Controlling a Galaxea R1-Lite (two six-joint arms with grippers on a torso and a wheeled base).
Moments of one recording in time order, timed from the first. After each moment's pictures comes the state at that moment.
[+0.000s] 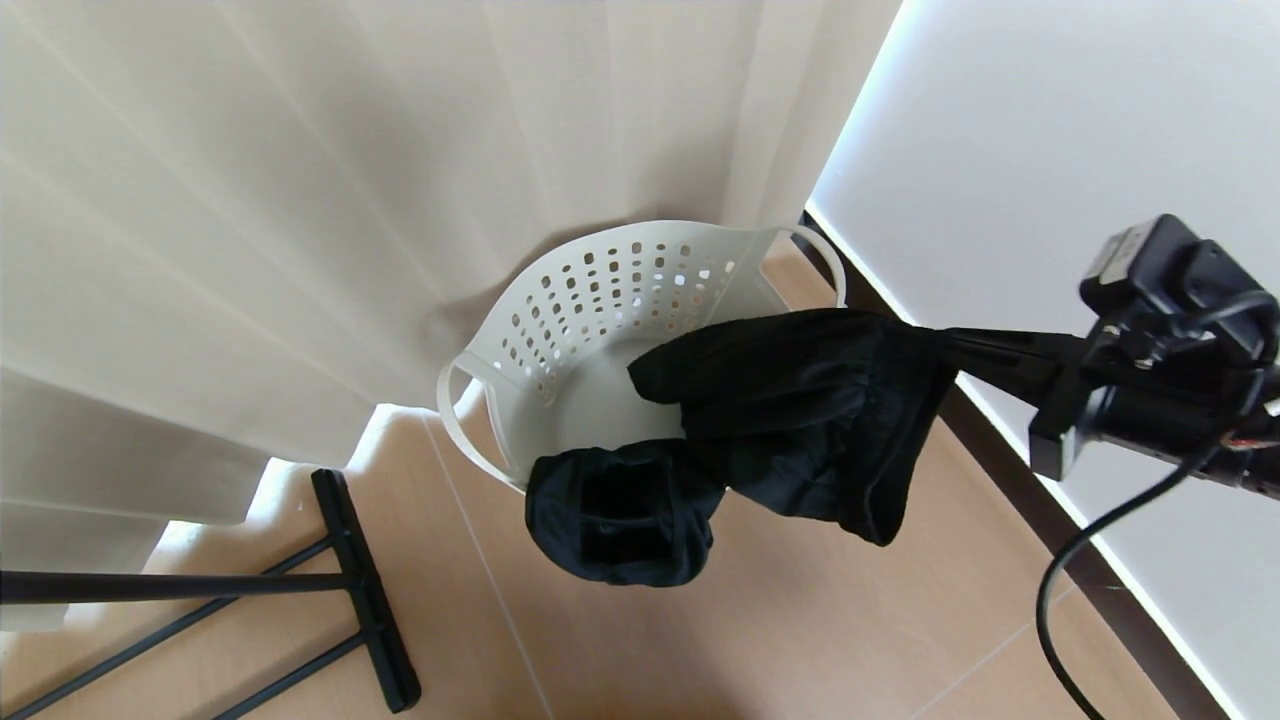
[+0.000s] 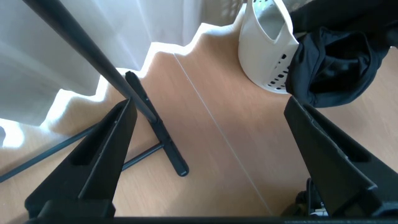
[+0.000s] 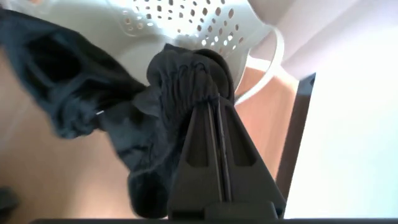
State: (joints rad) left arm 0.00 0.00 0.00 0.00 -0.01 0.00; right arm 0.34 1.36 -0.73 -0.46 0.23 -0.54
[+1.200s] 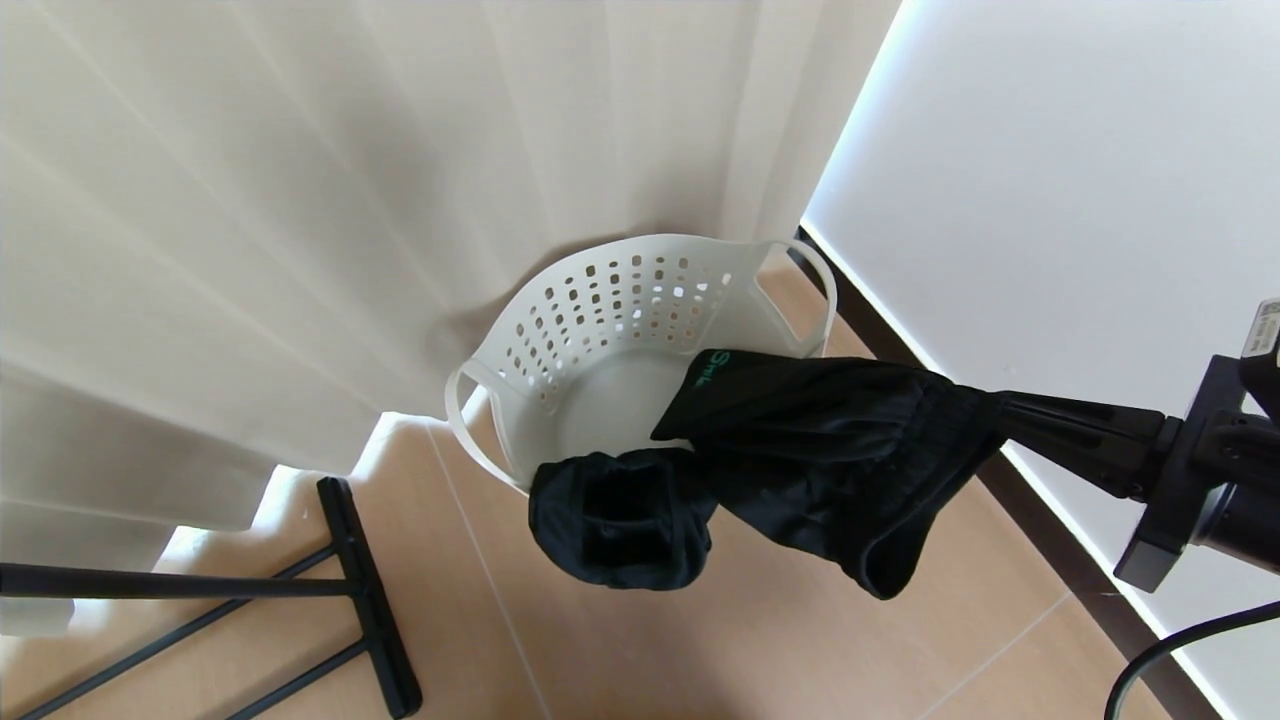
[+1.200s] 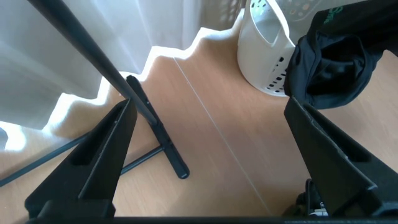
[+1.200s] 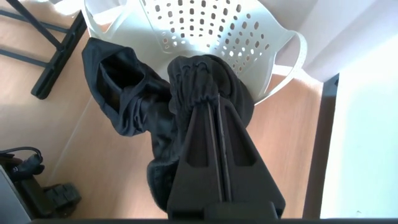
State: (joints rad) left arm 0.00 0.00 0.00 0.00 -0.01 0.00; right arm 0.42 1.18 -0.56 -0.47 0.23 -0.45
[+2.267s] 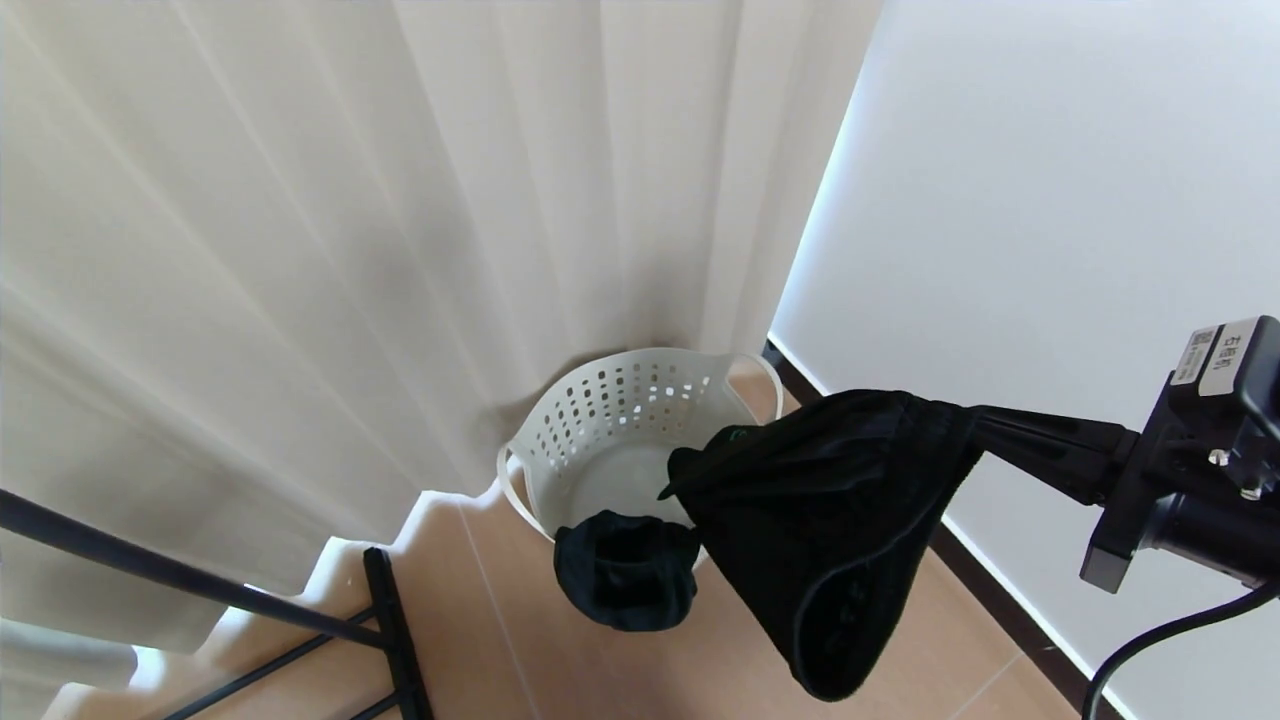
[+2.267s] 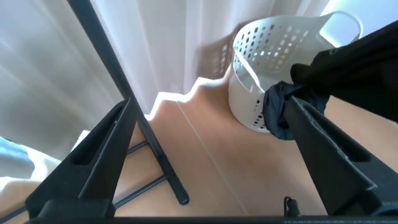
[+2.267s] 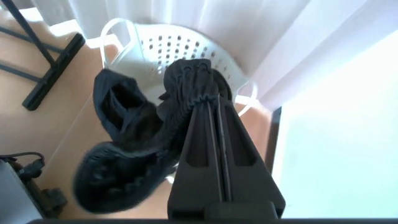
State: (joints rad) left arm 0.00 0.00 0.00 0.00 -0.01 0.00; right arm 0.40 1.23 -0.53 -0.54 0.23 -0.50
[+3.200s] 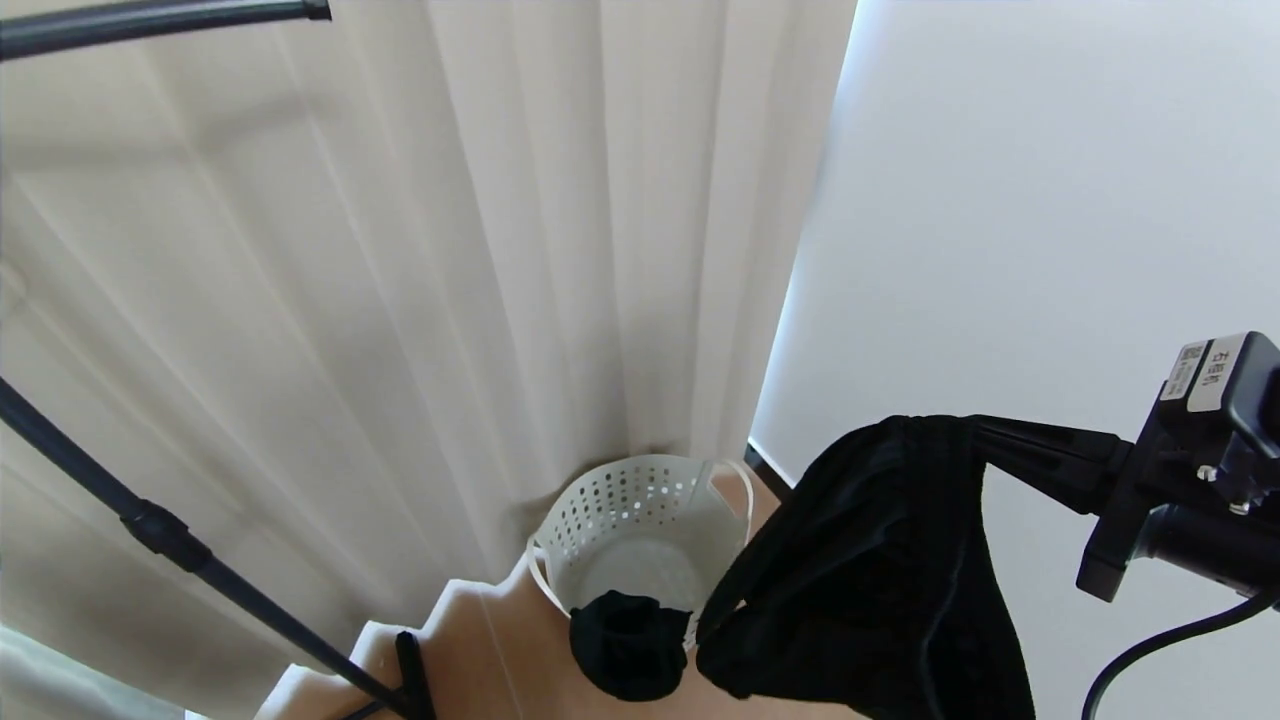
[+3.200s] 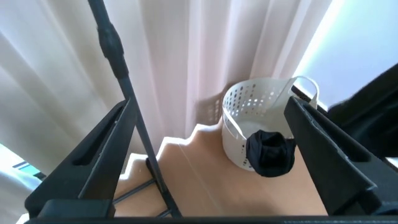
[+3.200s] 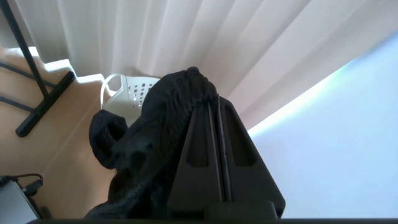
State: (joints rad) left arm 0.00 0.00 0.00 0.00 -0.01 0.00; right arm 0.40 1.24 -0.51 -0.55 0.23 -0.50
